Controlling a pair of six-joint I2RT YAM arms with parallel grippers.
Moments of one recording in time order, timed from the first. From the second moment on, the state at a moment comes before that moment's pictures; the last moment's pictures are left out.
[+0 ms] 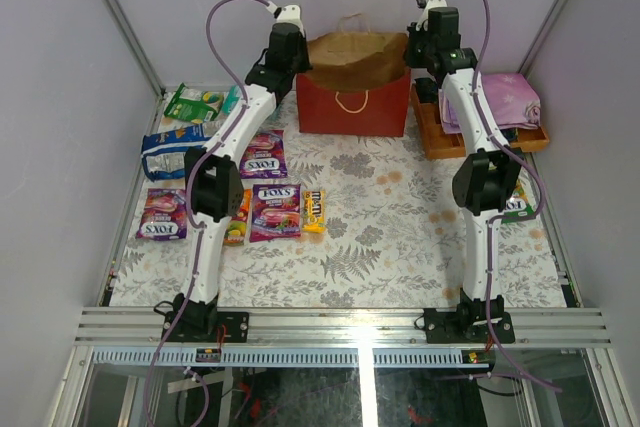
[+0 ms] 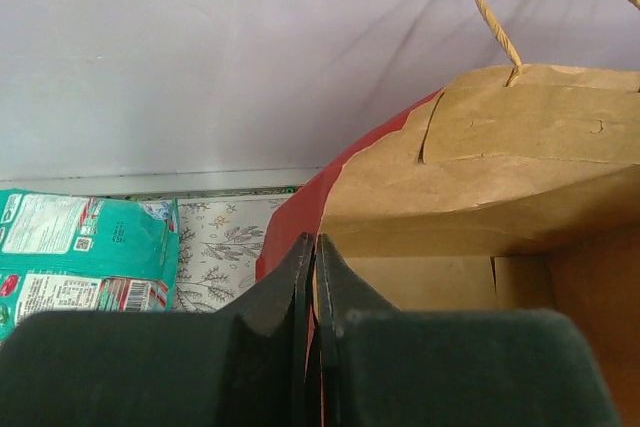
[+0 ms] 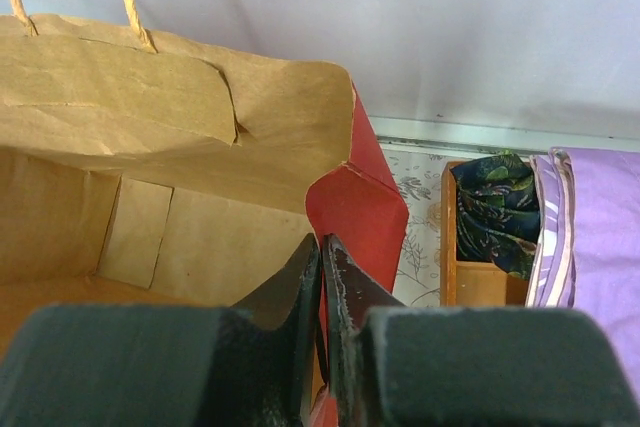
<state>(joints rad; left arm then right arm) -0.32 2.32 2.33 -0.29 -0.19 -0.25 0.17 2.31 2.44 -0.59 -0.07 0.13</state>
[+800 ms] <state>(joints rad) -0.31 1.85 2.03 -0.17 -0.06 -0.18 0.13 2.03 2.28 -0.54 -0.12 0.13</state>
